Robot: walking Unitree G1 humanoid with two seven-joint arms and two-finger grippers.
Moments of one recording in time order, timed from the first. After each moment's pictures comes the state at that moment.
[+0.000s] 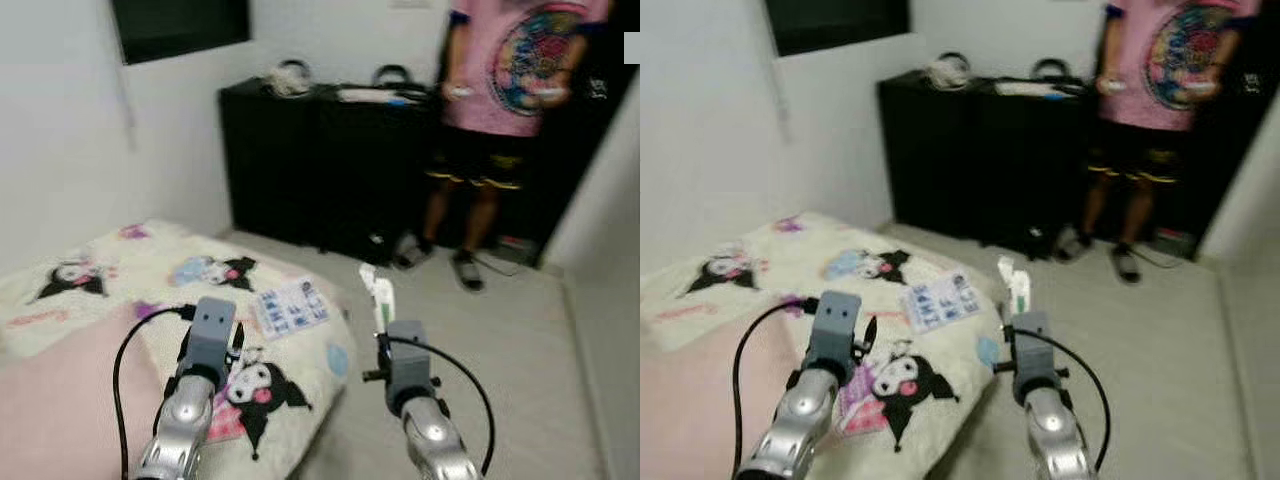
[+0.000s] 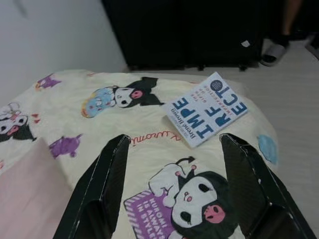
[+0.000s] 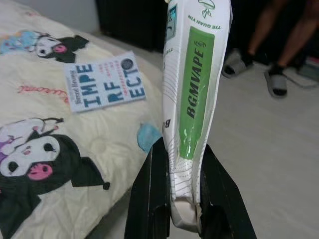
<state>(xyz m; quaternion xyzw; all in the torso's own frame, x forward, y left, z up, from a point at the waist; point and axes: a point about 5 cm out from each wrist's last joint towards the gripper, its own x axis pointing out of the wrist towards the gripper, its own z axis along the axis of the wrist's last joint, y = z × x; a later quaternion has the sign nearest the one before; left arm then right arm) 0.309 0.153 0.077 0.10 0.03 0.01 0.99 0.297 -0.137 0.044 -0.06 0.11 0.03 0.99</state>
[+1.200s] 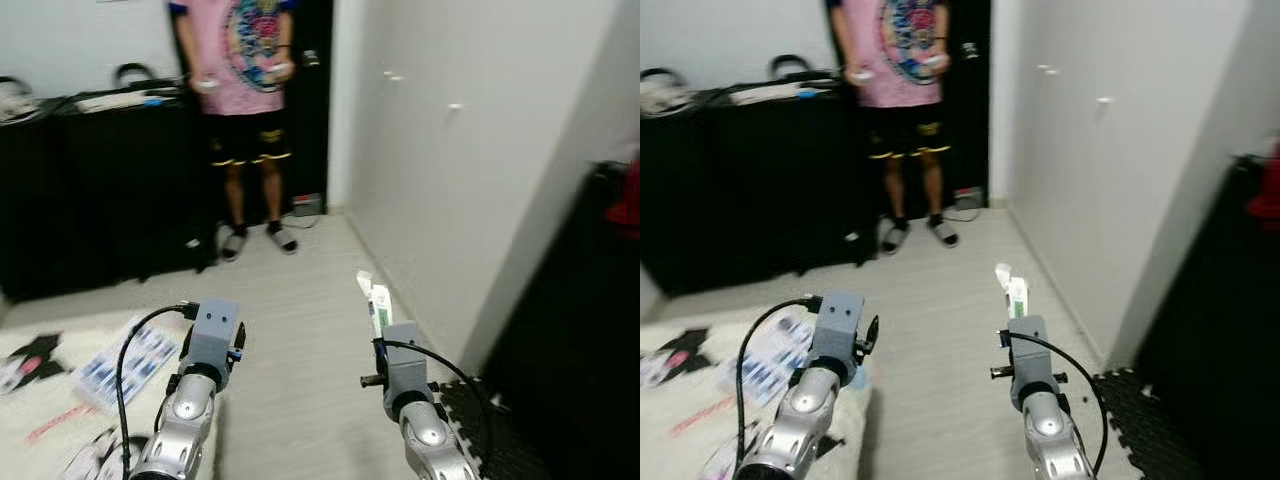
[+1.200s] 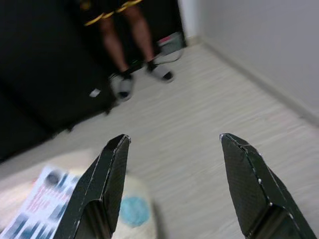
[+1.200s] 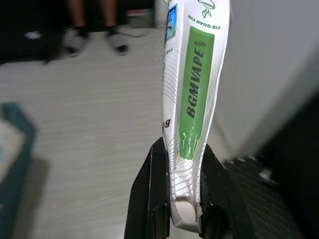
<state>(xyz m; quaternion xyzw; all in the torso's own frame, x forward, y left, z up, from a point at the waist) 0.313 0.152 0.076 0.10 0.03 0.00 0.99 0.295 -0.138 0.038 -0.07 0.13 0.02 0.99</state>
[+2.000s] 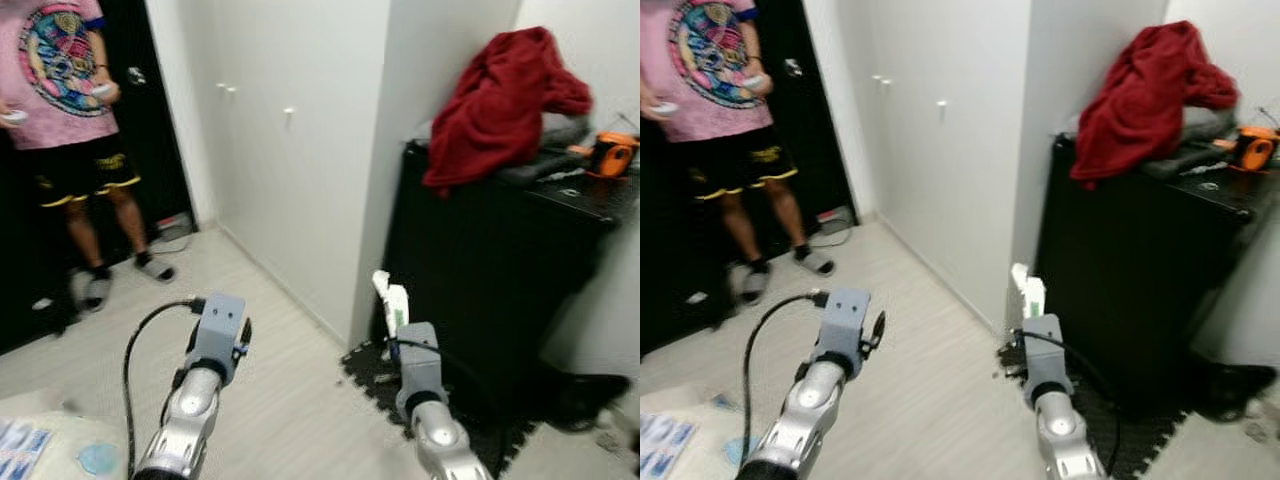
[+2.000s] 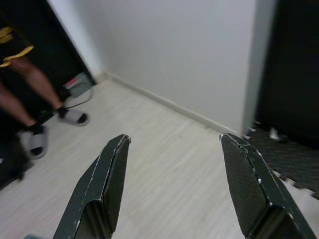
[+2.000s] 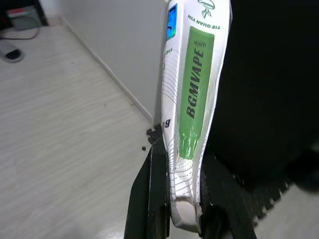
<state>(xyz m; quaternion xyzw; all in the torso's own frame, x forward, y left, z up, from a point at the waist) 0.312 0.153 0.074 0.10 0.03 0.01 0.99 0.293 -0.140 0.033 -0.07 0.14 0.02 0.99</state>
